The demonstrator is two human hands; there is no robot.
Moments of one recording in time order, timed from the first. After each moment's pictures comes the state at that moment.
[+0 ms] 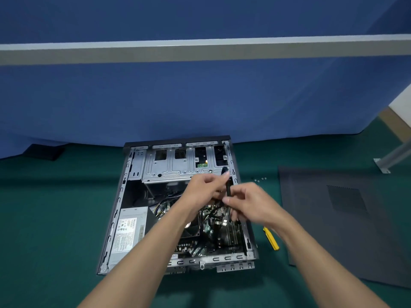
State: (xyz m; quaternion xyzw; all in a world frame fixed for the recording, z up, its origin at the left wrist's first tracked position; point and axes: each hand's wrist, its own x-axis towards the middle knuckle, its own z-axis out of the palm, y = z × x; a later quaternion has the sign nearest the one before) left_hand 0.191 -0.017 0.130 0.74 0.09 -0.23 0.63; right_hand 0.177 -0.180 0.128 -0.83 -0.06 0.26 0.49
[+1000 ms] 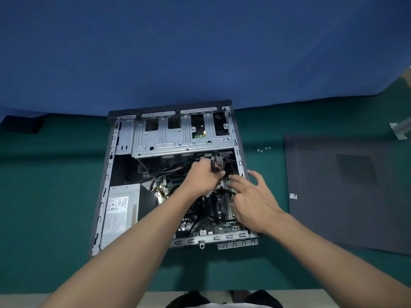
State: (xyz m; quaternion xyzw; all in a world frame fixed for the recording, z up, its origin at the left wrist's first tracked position) left_hand 0.211 -0.021 0.056 0.89 0.02 -0.21 0.40; right_hand 0.154 -0.181 0.052 -0.95 -0.28 0.11 -0.03
